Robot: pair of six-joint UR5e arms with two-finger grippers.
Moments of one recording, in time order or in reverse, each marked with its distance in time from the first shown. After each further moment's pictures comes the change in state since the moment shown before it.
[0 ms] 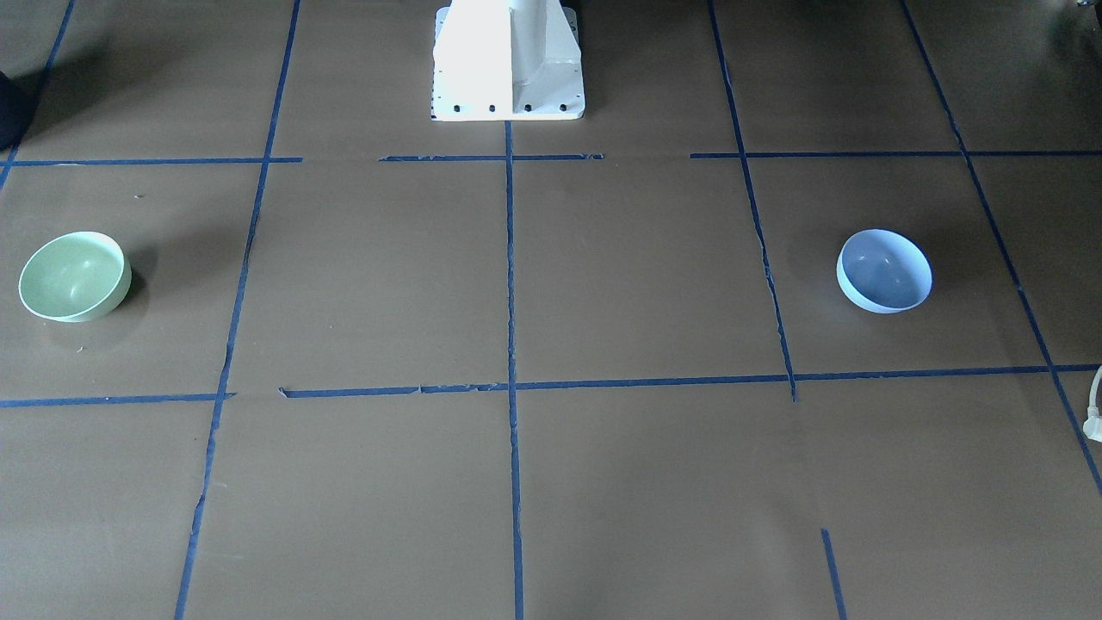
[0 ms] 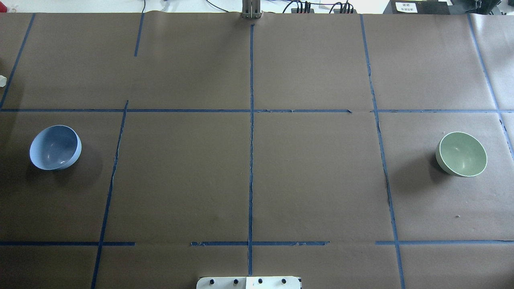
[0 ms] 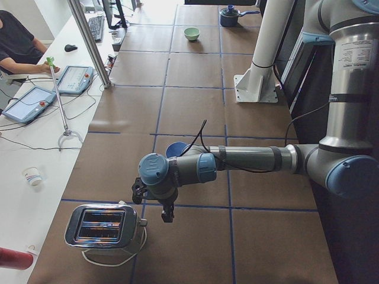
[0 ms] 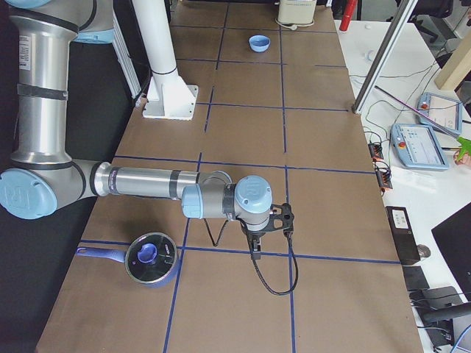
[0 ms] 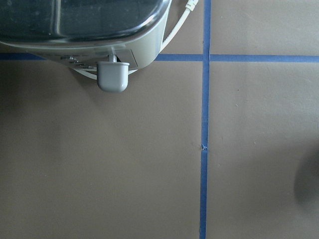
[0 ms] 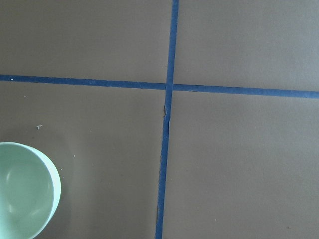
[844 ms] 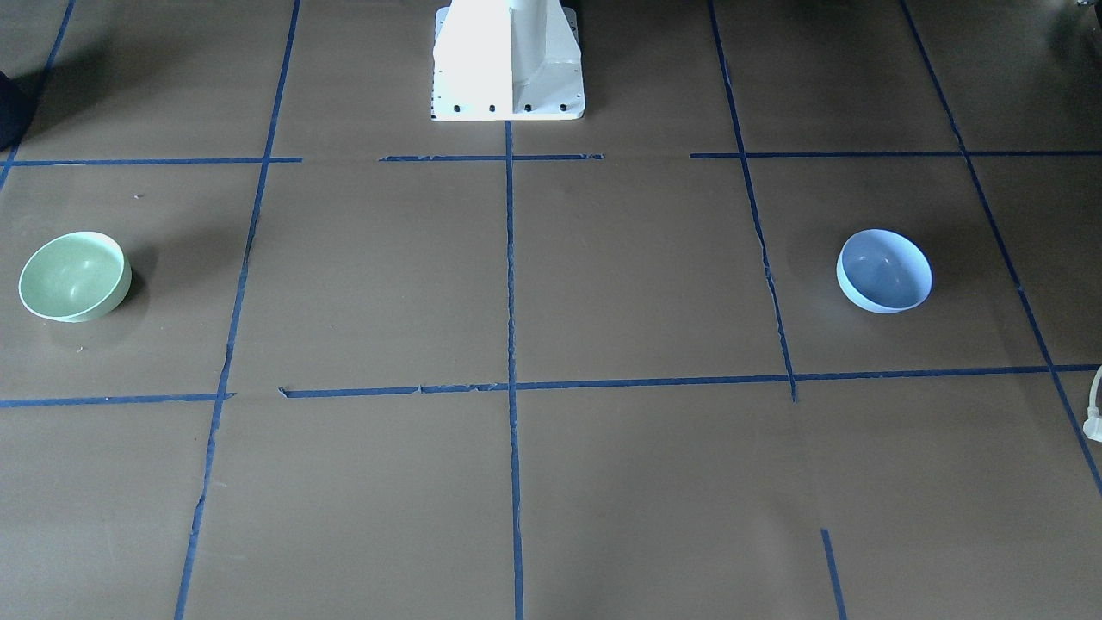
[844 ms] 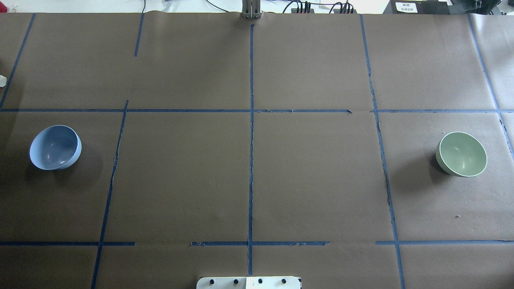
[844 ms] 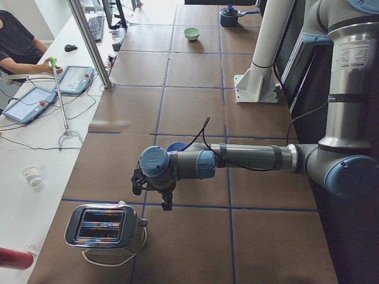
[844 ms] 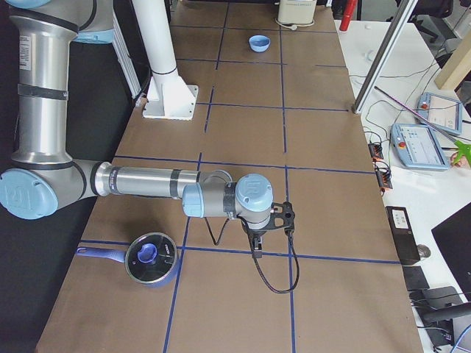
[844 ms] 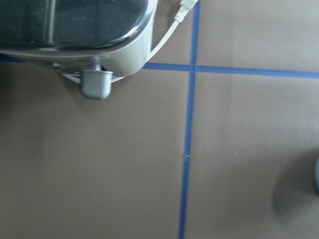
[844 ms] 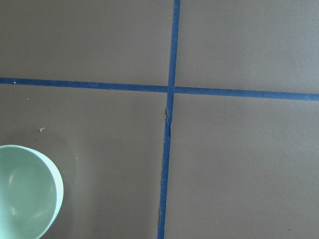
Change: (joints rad) left arm 0.071 0.020 -0.030 -0.143 -0.091 -0.240; right arm 0.000 0.004 0.005 0.001 0.001 0.009
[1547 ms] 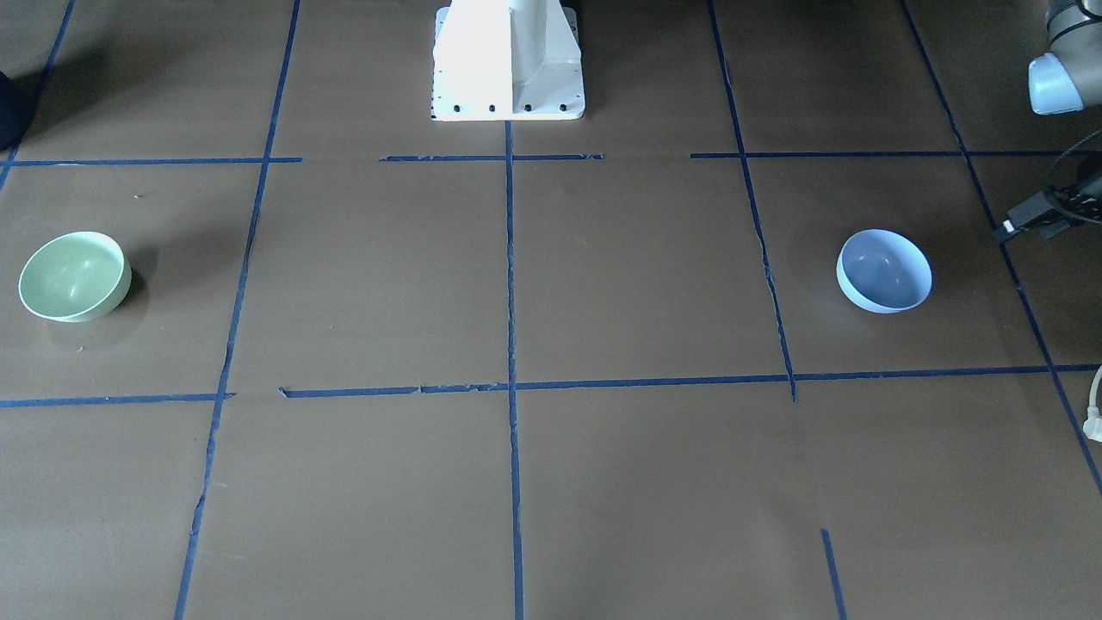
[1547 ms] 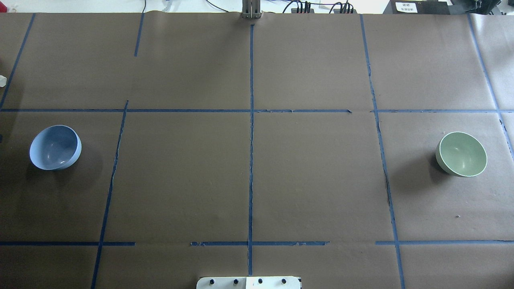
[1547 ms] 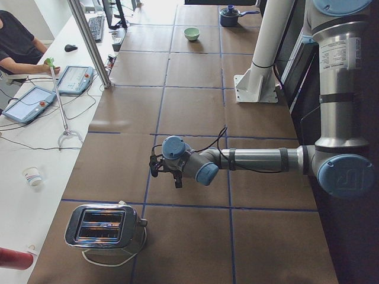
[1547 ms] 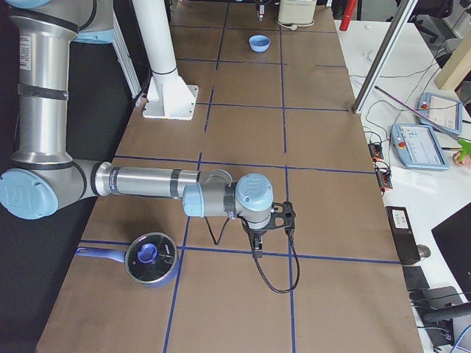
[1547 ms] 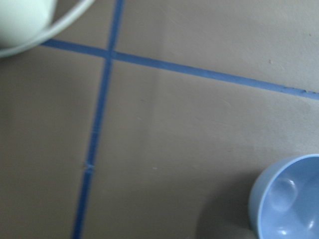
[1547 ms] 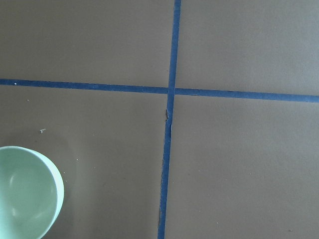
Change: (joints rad) left arm 0.348 0.084 0.028 -0.666 0.062 -0.744; right arm 0.000 0.001 0.000 0.000 -0.002 0.000
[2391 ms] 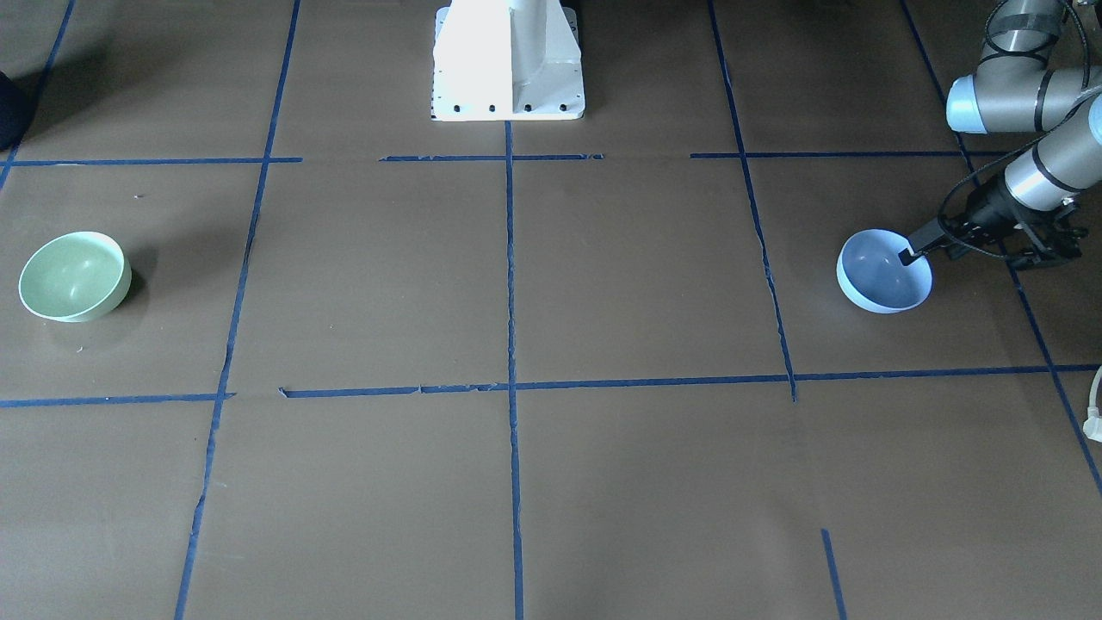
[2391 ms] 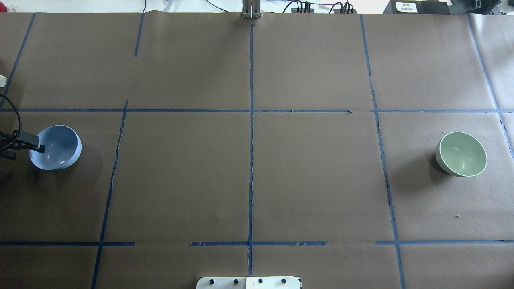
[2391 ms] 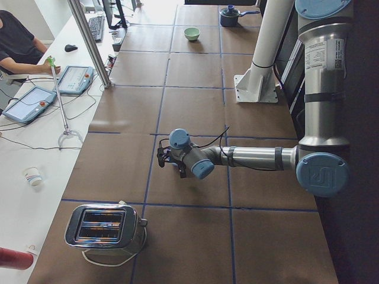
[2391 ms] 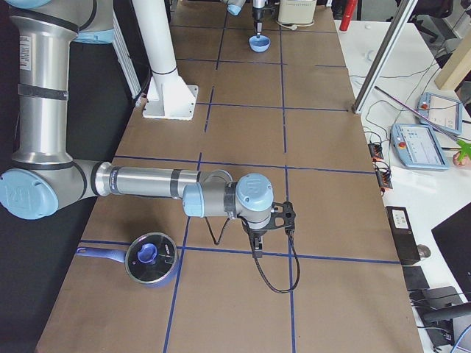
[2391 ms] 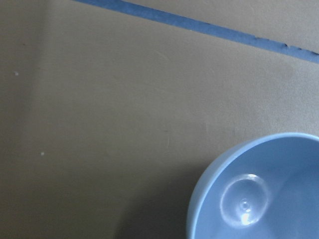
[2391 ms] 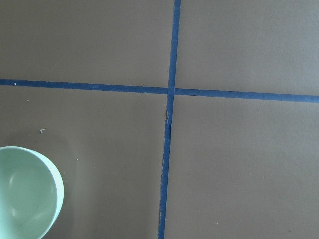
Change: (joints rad) left arm 0.178 -0.058 0.055 -0.113 0.090 -0.162; right arm 0.000 0.000 -0.001 0.000 0.000 0.001
